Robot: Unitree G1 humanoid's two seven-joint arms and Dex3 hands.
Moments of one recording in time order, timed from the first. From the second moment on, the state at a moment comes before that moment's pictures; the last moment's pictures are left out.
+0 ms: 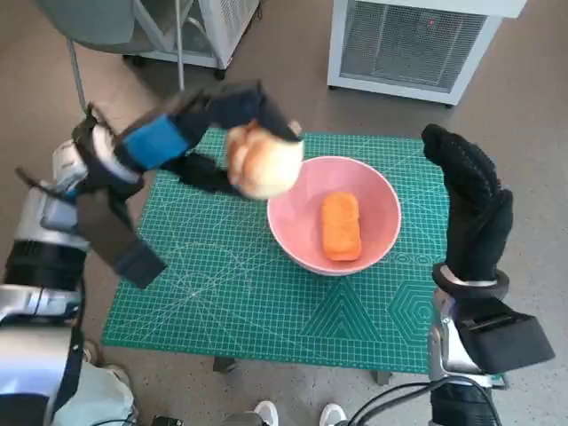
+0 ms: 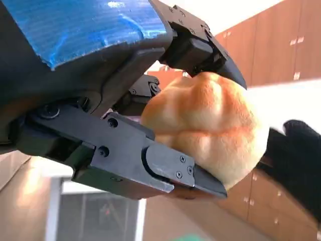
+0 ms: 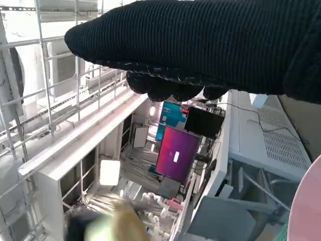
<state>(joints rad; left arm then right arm) -1.09 0.57 -0.25 0.73 0.37 -0.92 -0.14 -0.41 -0.11 -0.11 0.20 0.07 -0.64 0.07</state>
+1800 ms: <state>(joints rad) -0.94 0.47 -0.35 0.61 0.51 -0.47 -0.38 -0.42 -0.11 -0.11 0.20 0.08 -0.65 0.07</state>
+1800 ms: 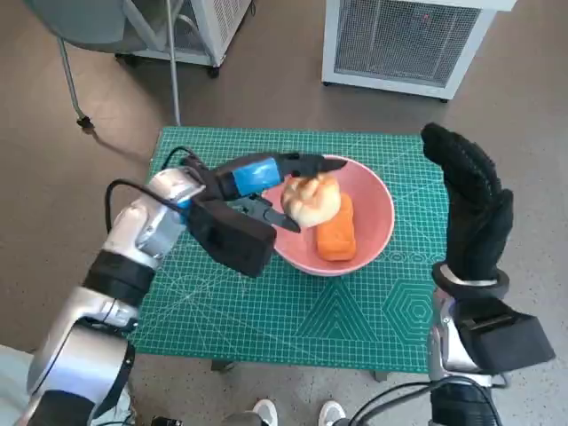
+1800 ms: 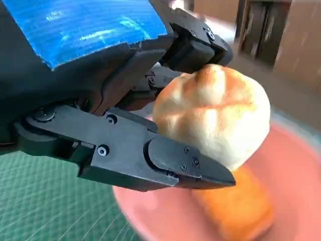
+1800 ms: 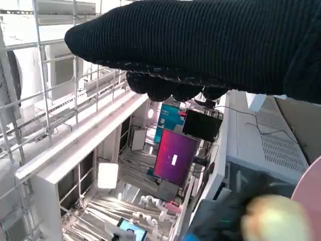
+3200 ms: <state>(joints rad) -0.98 0.28 -0.36 0.96 0.61 -0.44 -0.01 -0.53 -0.15 -0.12 0.28 0.08 -0.68 0.09</state>
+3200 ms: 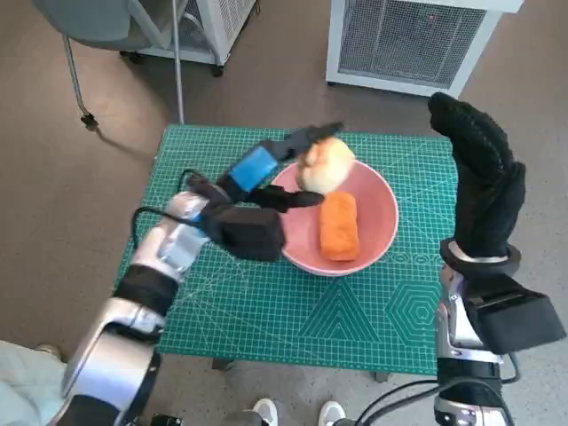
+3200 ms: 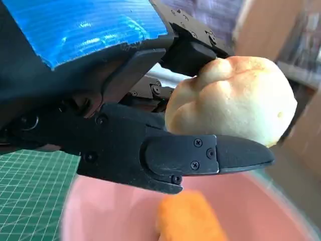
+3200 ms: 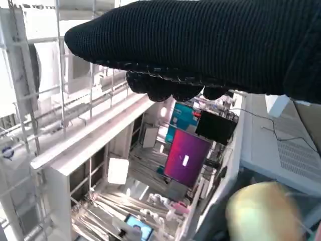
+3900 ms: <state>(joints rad) -1.03 0.28 -0.41 0.90 0.59 -0.29 -0.34 -0.50 -0.16 -0.13 0.25 0.07 -0.67 0.09</state>
